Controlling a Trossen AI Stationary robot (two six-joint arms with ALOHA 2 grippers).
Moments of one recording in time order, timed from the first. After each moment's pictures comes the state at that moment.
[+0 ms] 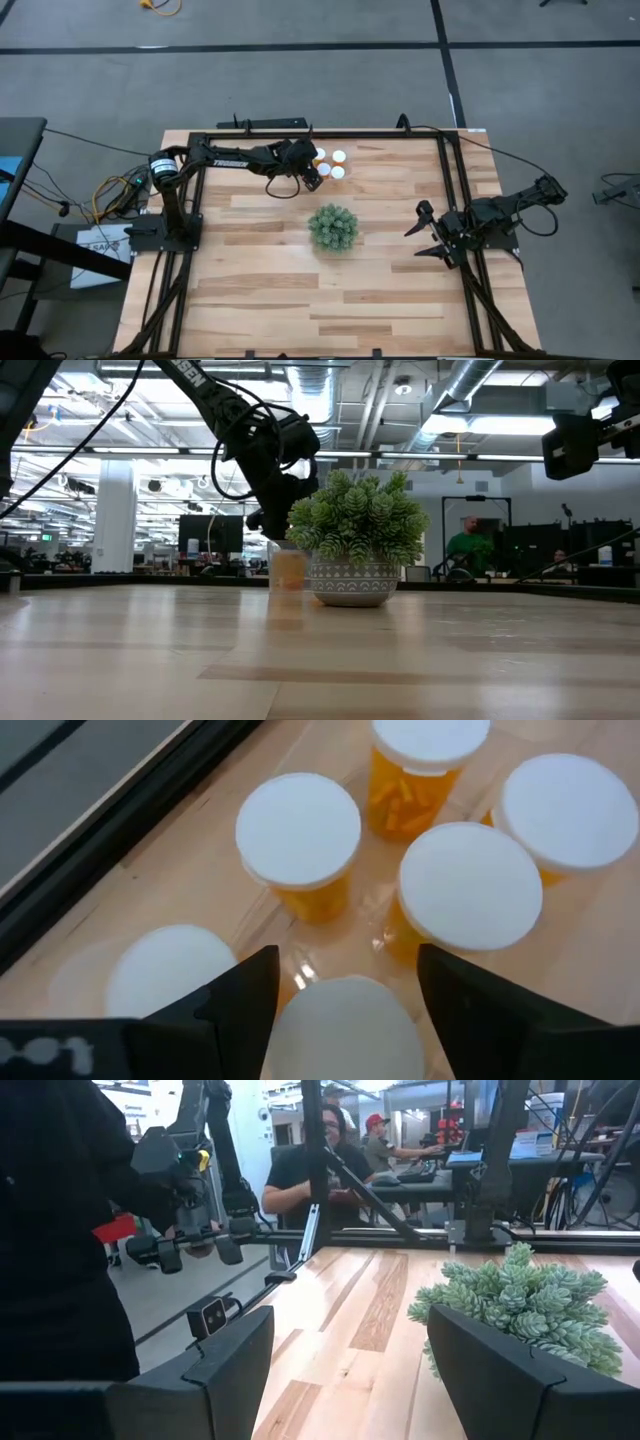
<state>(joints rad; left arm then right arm) 0.40 1.85 1.18 -0.22 -0.22 -0.20 0.38 0.01 0.01 0.01 -0.02 0.04</state>
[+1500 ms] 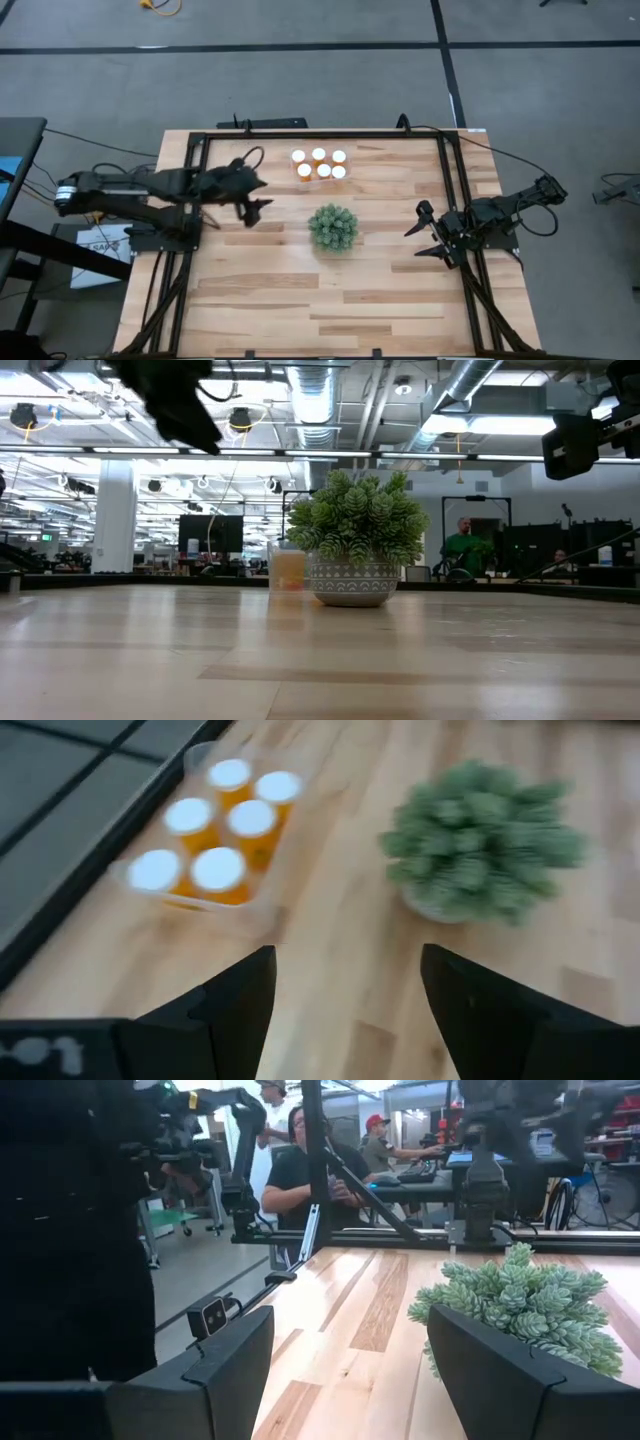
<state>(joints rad) 0.06 0.96 0.82 -0.52 -0.23 -0.18 0.38 0.01 0.01 0.01 -0.02 0.04</state>
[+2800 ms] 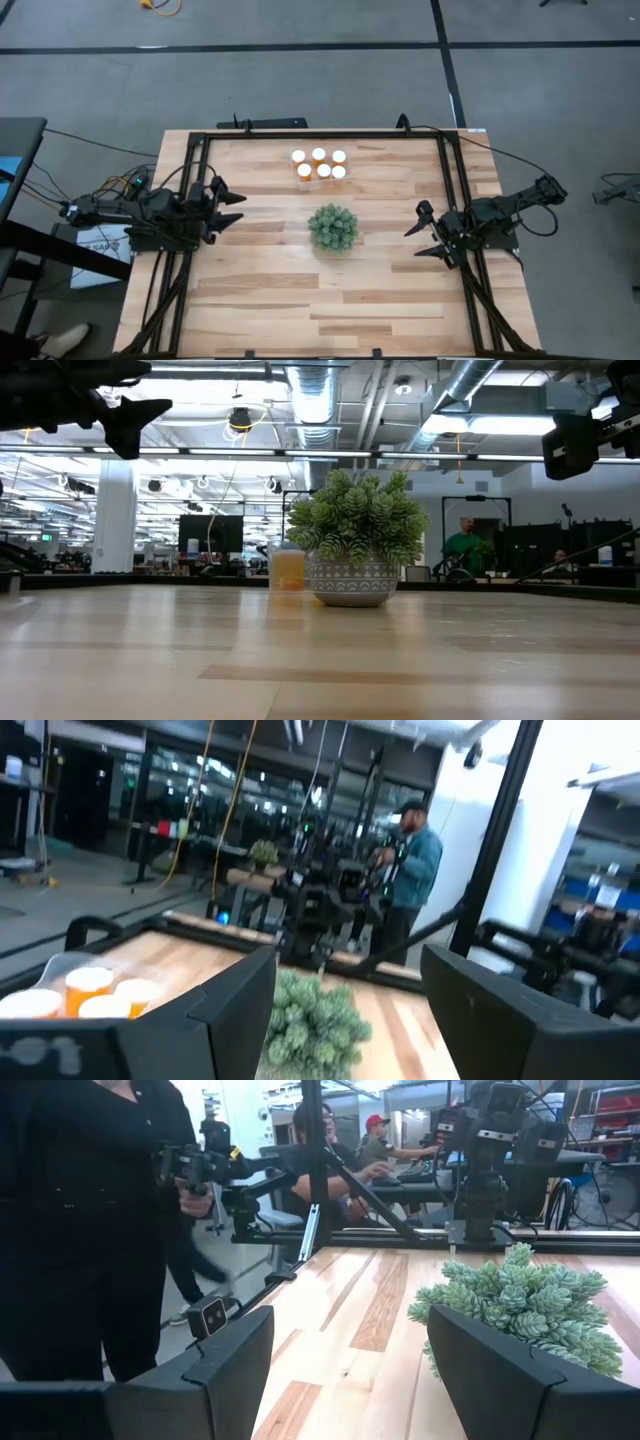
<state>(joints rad) -0.08 0.10 0.08 0.25 -0.11 -0.23 0.38 0.01 0.01 0.01 -0.02 0.04</state>
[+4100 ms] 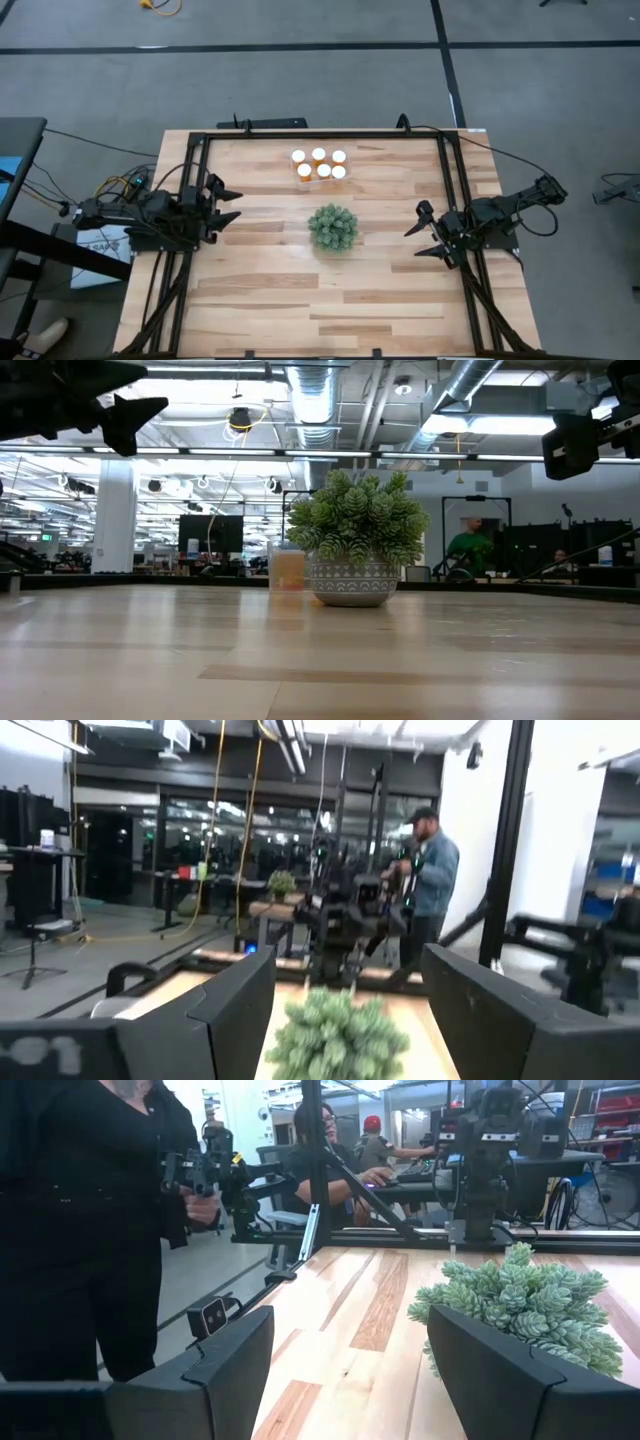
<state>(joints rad) -0.08 0.01 0.01 0.30 -0.14 -0.07 0.38 0.01 0.01 0.01 -0.02 0.04</state>
